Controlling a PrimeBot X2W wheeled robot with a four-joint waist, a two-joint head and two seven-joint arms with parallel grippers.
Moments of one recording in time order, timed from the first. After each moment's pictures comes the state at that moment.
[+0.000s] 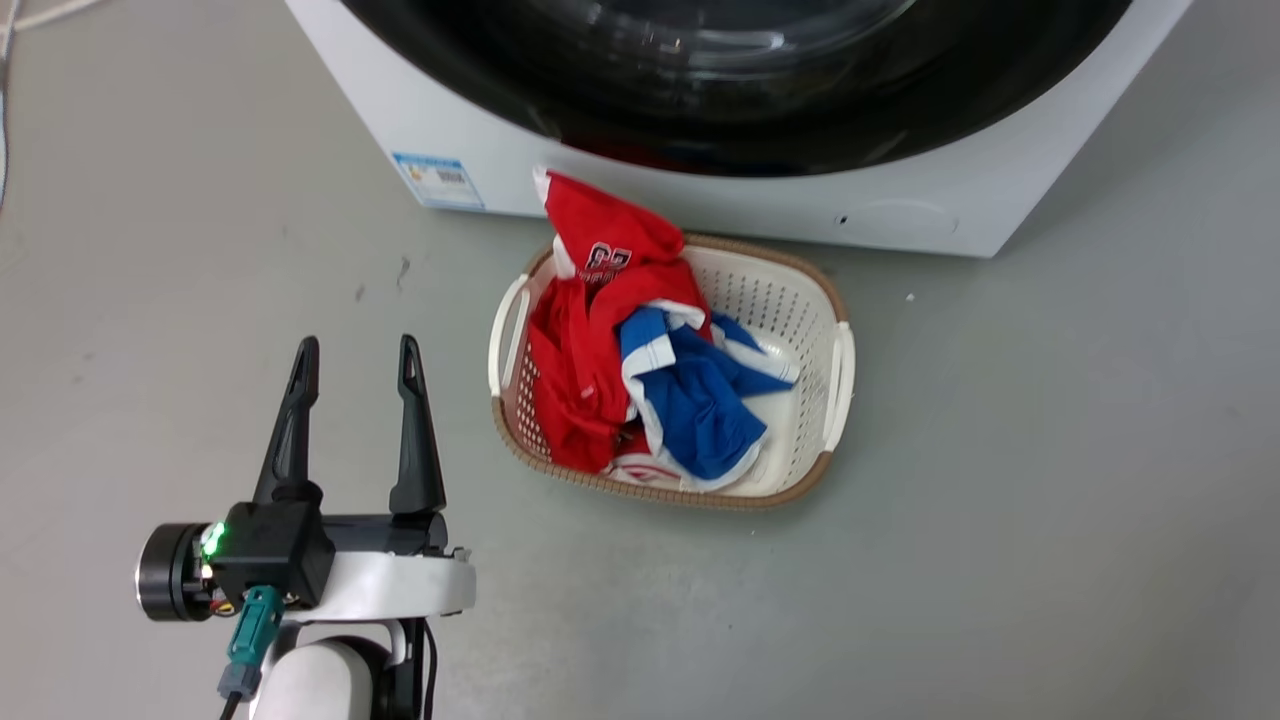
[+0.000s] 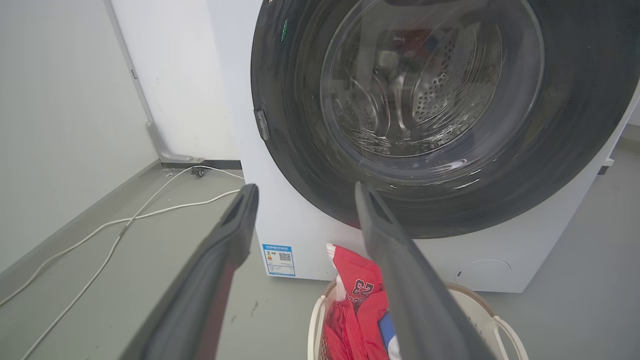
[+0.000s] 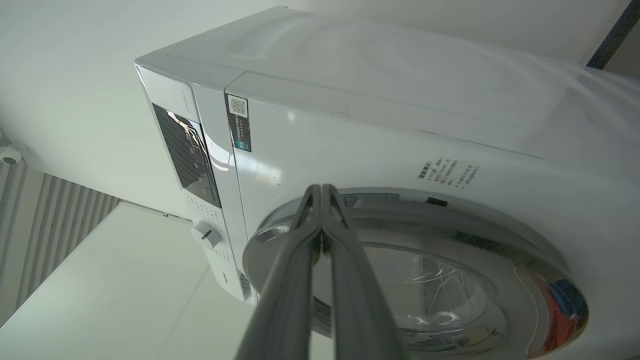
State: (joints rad) left arm -0.11 0.05 -0.07 -0.08 -0.07 0.08 -0.26; right arm -0.61 -0.33 -0.33 0.23 1.67 0.13 0.28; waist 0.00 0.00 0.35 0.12
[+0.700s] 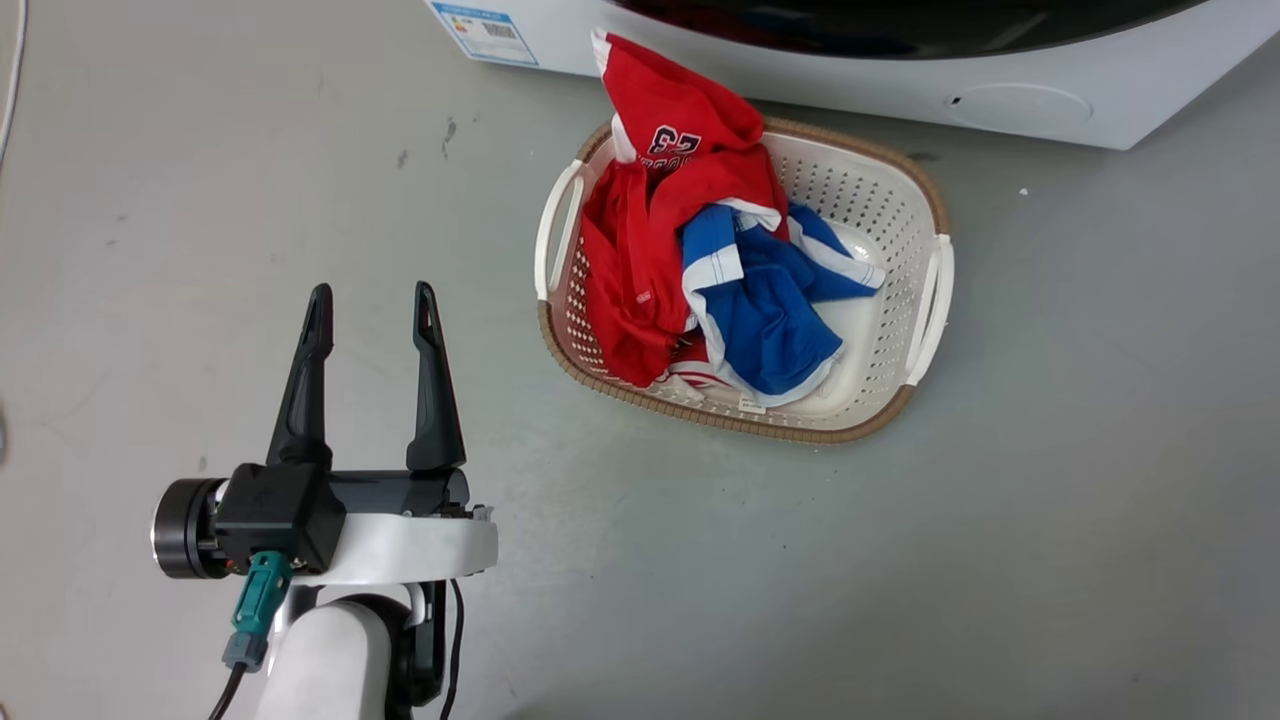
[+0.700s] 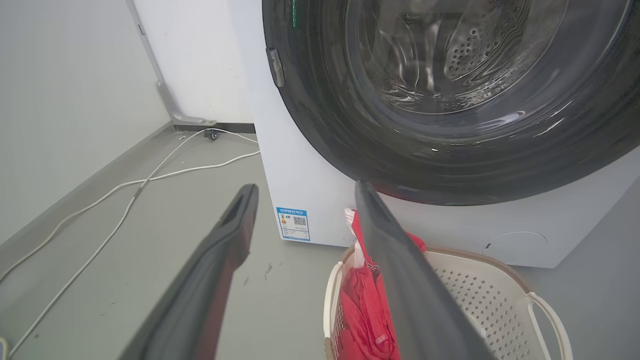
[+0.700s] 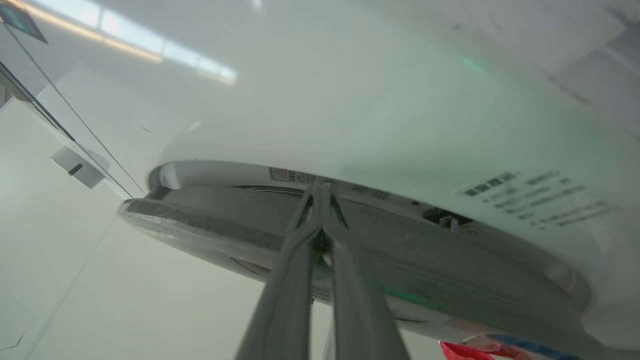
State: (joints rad) left arm -0.19 0.05 -0.12 -0.09 -0.11 0.12 -0.26; right arm -1.09 -0.47 -0.09 0.46 1.49 0.13 0.44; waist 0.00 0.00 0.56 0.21
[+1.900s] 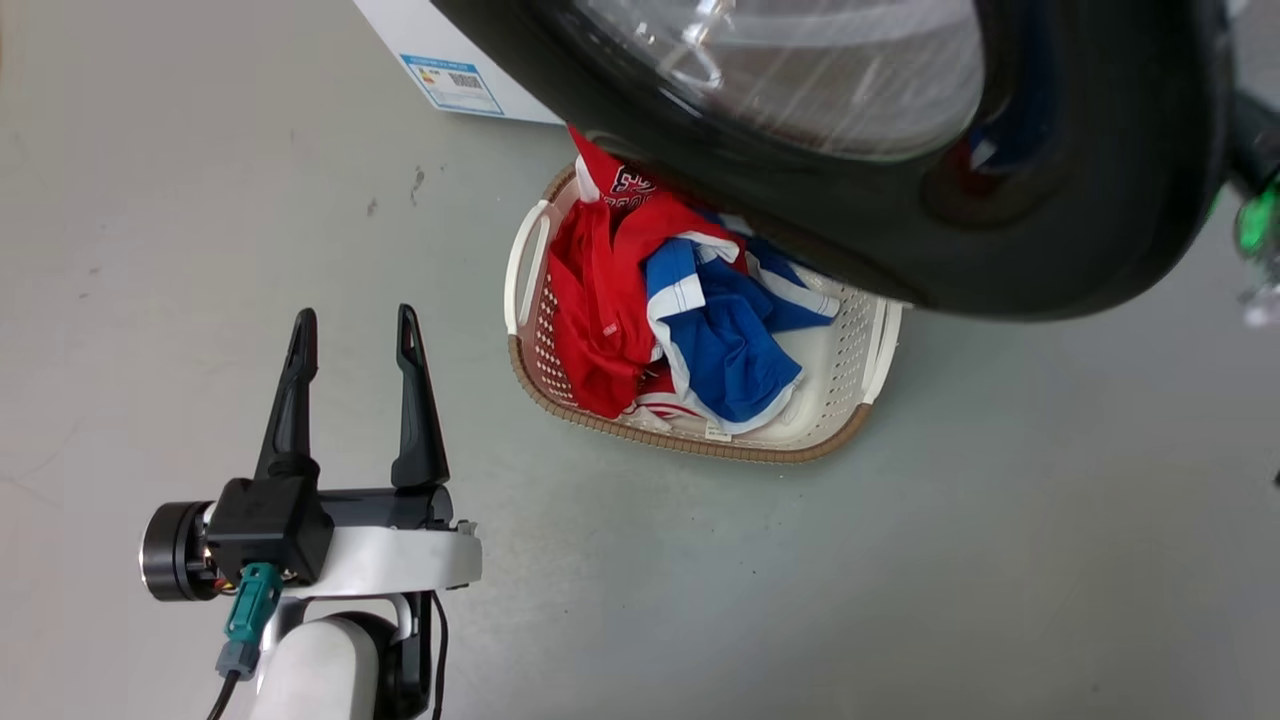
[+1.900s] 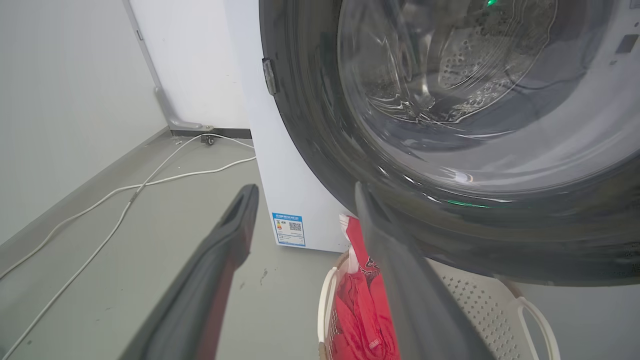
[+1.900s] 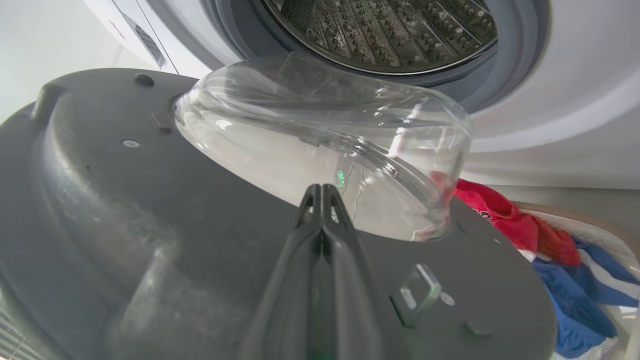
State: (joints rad) left arm -0.16 0.05 -0.09 -0.07 -0.10 0.11 -0.26; right arm -0.70 -0.42 0.04 0.11 1.51 0.13 0.65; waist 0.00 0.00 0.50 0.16
